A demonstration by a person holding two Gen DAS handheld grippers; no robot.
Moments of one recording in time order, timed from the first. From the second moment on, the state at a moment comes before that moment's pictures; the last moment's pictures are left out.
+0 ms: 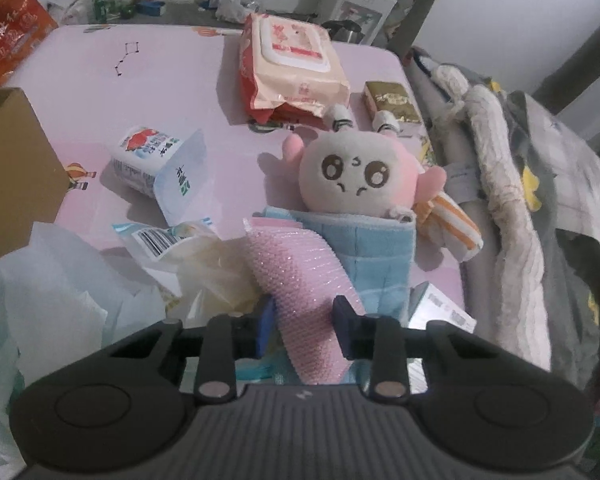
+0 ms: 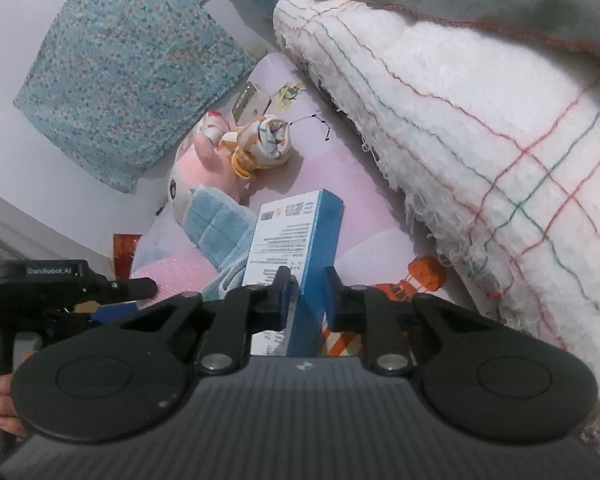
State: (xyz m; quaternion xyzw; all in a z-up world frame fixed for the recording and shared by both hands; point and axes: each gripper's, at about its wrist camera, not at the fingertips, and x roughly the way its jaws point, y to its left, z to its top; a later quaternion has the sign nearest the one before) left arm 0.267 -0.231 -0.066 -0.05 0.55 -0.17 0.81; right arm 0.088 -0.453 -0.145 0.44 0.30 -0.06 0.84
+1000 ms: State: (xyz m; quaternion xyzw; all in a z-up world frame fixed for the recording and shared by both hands) left arm 0.243 -0.235 -0.067 -0.01 0.52 -0.20 0.83; right arm 0.142 -0.419 -0.124 0.39 0.32 -0.05 0.86
